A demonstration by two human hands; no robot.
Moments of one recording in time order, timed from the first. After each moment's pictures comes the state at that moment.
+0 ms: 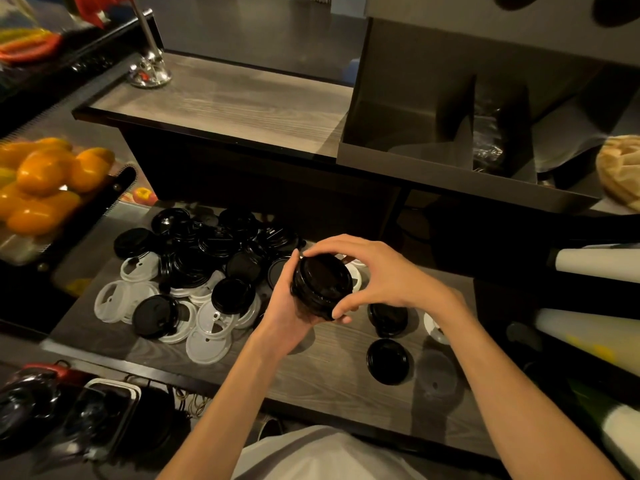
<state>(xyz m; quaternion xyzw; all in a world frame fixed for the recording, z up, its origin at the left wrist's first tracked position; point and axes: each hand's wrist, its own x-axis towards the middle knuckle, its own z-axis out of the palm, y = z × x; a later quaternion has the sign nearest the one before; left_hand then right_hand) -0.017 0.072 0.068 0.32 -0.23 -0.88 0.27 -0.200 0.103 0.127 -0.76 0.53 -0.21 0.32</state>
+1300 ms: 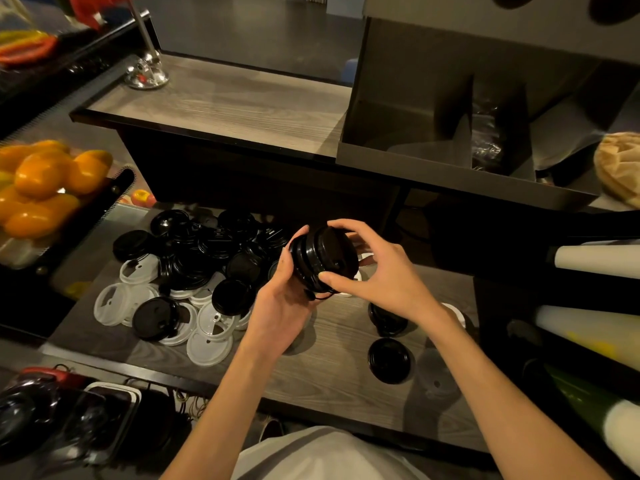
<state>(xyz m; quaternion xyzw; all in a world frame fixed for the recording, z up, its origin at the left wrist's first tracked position) -0.002 0.075 0.076 0.27 -0.33 -0.83 0.36 -0.181 0.119 0.118 -0.64 0.63 -0.36 0.27</state>
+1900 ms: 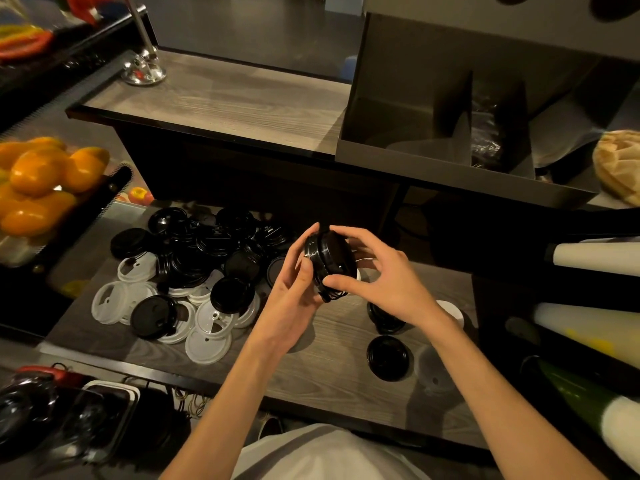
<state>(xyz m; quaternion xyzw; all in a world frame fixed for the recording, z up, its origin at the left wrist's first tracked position) -0.008 0.081 0.077 0.24 -0.41 -0.80 0.37 -0.184 0.128 0.109 -0.62 0.62 -0.37 0.30</state>
